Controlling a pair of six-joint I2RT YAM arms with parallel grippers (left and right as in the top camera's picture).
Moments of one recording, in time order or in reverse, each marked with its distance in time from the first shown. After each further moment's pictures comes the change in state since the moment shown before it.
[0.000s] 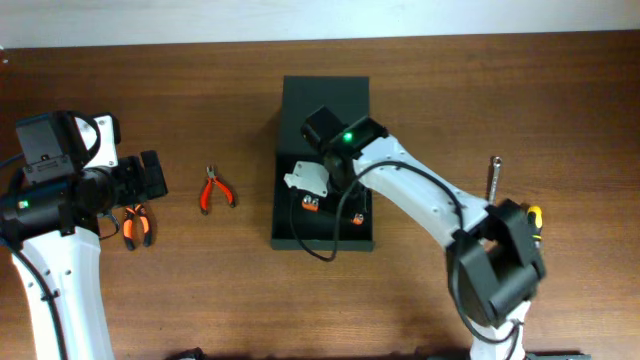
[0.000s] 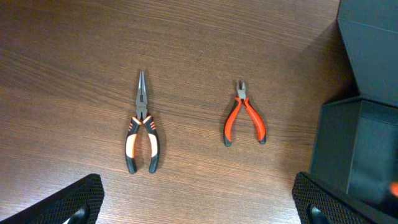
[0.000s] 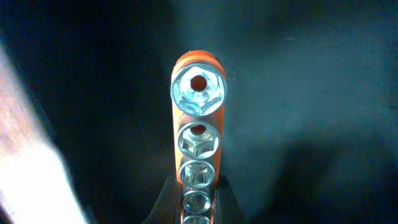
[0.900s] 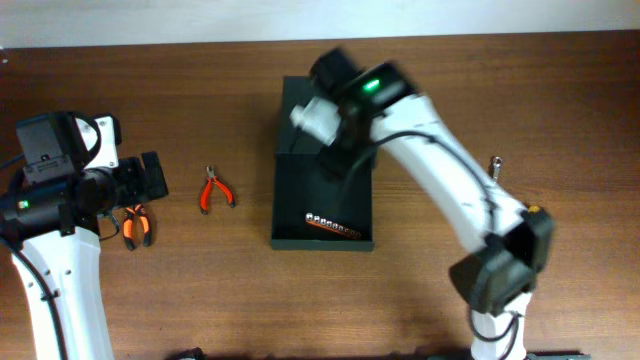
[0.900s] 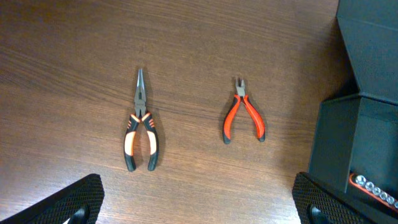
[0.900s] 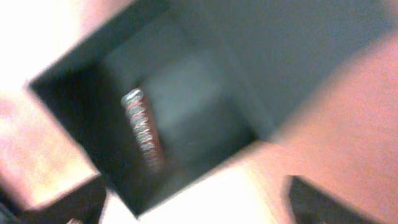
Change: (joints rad) left arm 0.000 0.000 0.000 -0.010 0.003 0.000; right arm -0.107 0.000 0.532 -0.320 0.093 0.260
